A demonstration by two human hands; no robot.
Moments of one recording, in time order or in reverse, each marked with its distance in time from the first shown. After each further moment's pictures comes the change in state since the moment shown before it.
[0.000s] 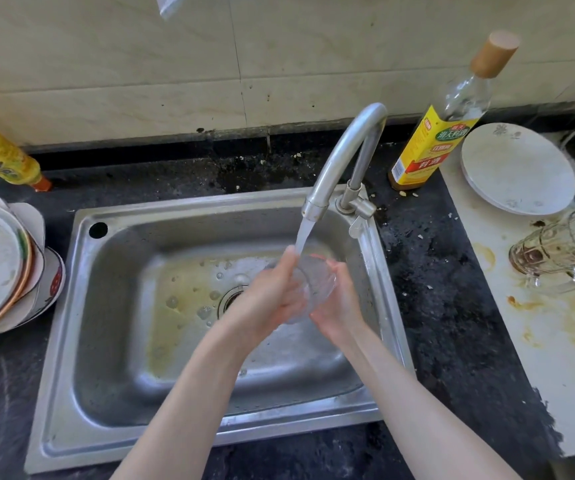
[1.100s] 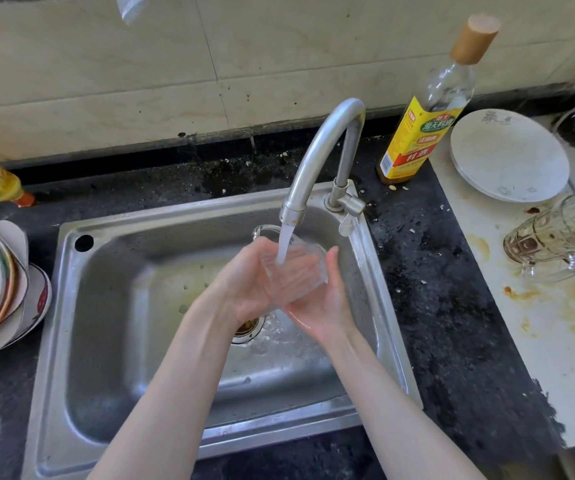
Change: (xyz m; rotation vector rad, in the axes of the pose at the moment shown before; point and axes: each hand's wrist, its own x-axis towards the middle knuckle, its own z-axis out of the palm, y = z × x) left_hand 0.025 0.025 -0.005 -0.368 -0.190 -0.135; right_hand -0.005 -0.001 0.010 0.281 -0.098 0.076
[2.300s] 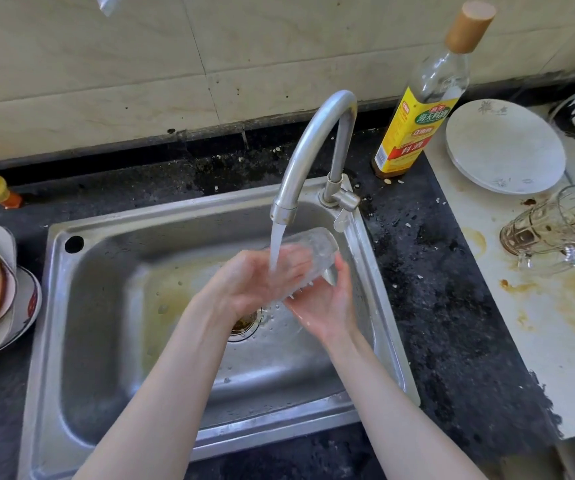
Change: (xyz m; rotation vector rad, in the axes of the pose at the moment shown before) left_hand 0.015 -0.002 -0.006 0.041 0.067 -0.001; right_hand 0.010 0.001 -0.024 0.103 0.010 -0.024
